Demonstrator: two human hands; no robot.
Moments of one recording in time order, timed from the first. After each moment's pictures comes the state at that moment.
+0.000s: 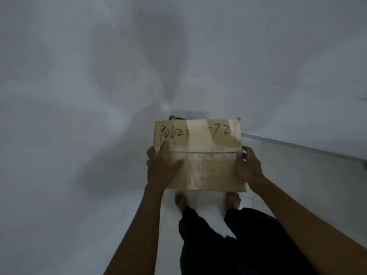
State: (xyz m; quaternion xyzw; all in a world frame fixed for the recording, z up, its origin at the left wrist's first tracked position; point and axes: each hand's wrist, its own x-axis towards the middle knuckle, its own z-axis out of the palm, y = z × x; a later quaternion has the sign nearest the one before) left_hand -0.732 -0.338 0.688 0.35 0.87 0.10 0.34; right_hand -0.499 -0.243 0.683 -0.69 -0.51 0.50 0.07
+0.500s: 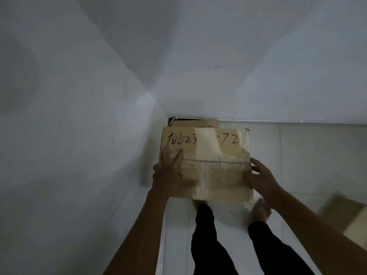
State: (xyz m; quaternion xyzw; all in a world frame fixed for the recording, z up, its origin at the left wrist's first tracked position) left_hand -0.900 -0.259 0.536 0.51 0.73 -0.09 0.45; right_hand -0.625 -0.226 0.543 -0.74 -0.35 0.58 0.05
